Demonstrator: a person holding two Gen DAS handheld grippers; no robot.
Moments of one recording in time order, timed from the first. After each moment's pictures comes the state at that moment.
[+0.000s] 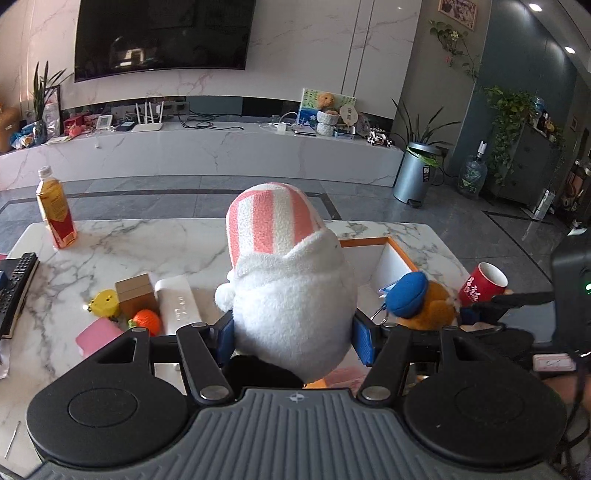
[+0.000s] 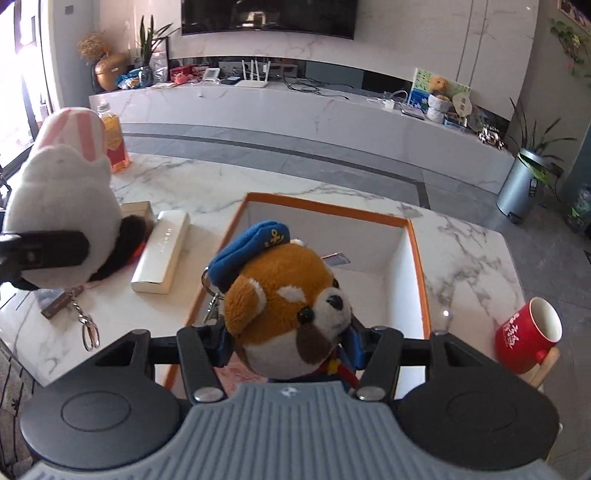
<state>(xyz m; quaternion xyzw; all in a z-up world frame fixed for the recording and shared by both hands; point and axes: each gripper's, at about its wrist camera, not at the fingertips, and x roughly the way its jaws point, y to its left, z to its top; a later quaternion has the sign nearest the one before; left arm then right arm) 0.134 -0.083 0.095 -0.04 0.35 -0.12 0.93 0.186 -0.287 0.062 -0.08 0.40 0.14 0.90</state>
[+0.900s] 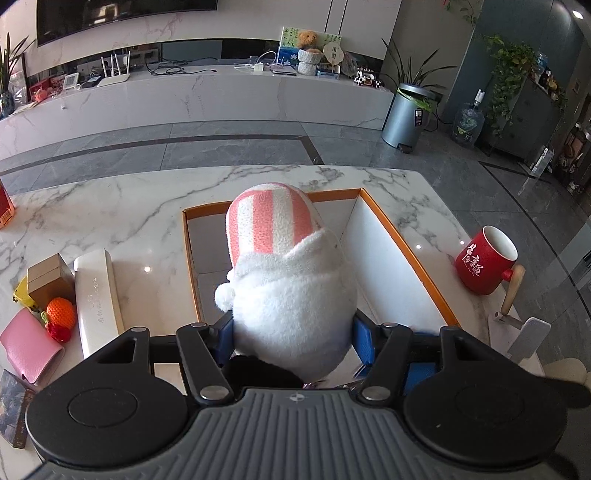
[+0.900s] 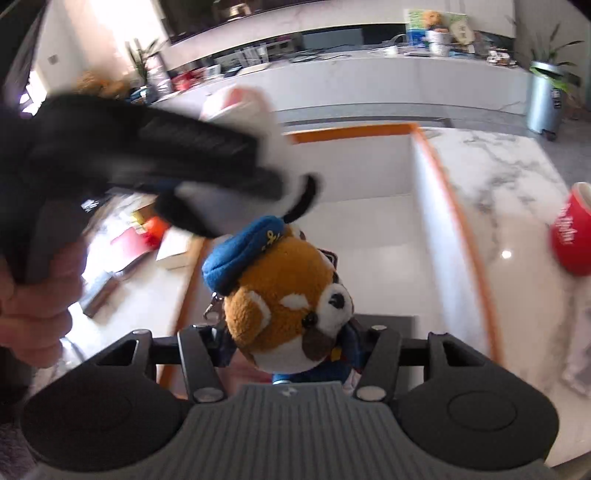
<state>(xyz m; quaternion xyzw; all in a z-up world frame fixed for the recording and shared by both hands) 0.201 -0.165 0.042 -0.02 0.44 -0.13 0.89 0.169 -0.348 0.021 0.04 0.42 0.14 0.89</state>
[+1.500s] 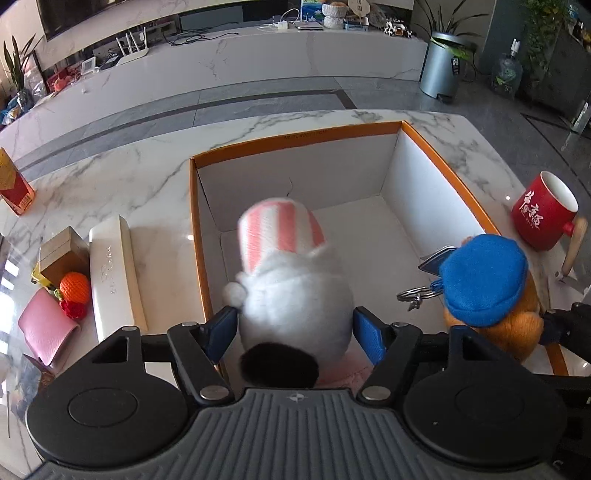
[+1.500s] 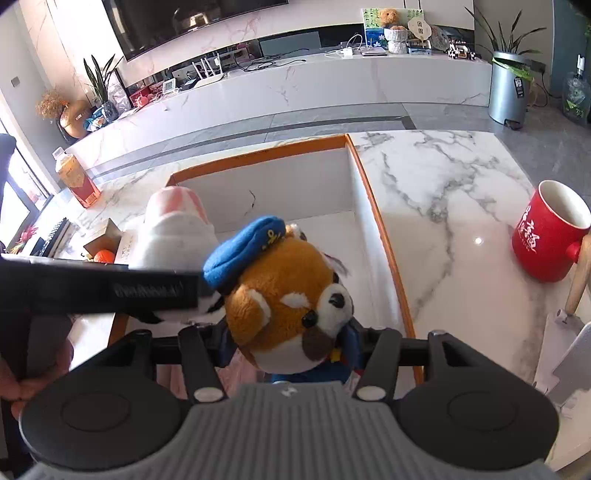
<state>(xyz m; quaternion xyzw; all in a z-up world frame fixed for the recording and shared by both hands) 0.214 -0.188 0.006 0.04 0.50 -0.07 0.86 0.206 -0.356 0.014 0.05 0.43 0.13 0.89</state>
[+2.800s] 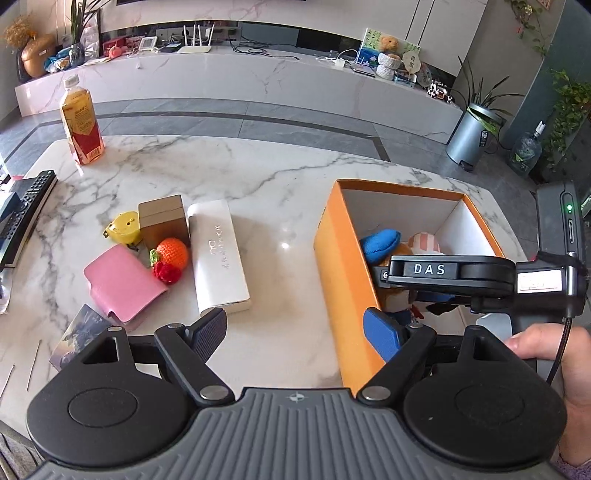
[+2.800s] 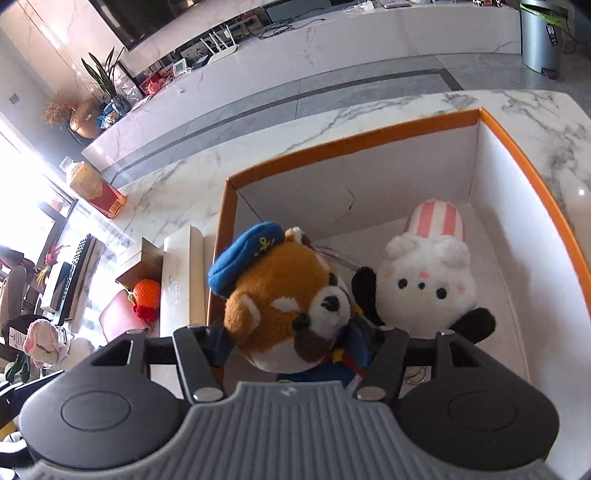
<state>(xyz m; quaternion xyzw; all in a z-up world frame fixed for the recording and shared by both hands) 0.171 -0.053 0.044 -0.08 0.46 -0.04 0.89 0.287 -0.259 -0.012 0.14 0.50 0.16 0.84</state>
